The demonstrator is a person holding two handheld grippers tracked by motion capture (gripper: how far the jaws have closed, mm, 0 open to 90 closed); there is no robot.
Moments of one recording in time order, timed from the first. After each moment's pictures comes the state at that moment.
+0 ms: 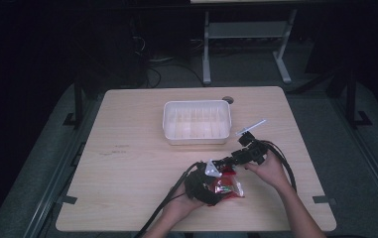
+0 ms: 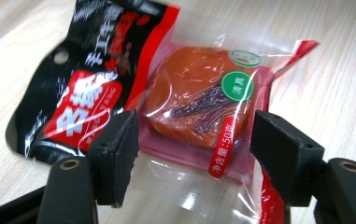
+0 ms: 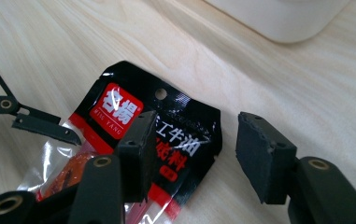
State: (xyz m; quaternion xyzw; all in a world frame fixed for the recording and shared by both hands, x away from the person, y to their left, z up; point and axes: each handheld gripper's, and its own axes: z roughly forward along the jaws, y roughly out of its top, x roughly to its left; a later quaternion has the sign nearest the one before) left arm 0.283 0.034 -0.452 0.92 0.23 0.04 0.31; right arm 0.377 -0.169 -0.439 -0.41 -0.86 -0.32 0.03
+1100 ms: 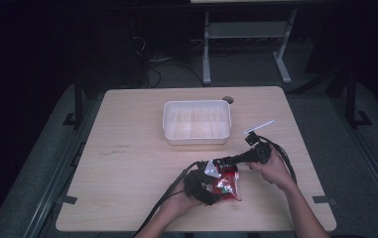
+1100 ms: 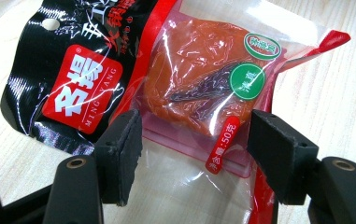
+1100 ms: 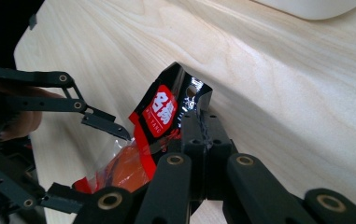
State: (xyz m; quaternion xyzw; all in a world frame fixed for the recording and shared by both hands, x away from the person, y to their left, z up) left arm 0.288 0.037 -0.456 0.93 0.20 0.03 0.30; right arm 0.382 -0.190 -0.449 -0.42 -0.81 -0.37 0.15
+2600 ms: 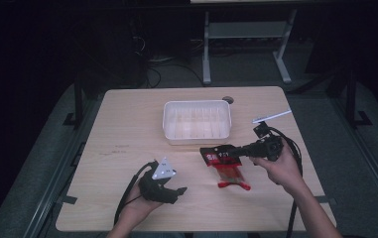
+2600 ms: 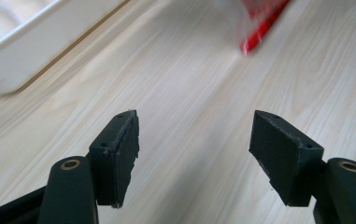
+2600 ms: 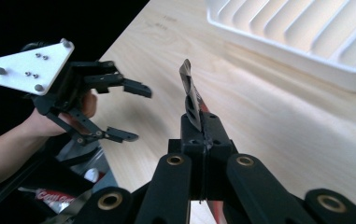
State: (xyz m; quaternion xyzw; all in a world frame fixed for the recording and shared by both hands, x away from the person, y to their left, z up) left arm 0.263 0.155 -0.421 0.89 0.26 0.12 0.36; right arm 0.334 -0.183 -0.349 -0.41 -0.79 -0.44 0.11
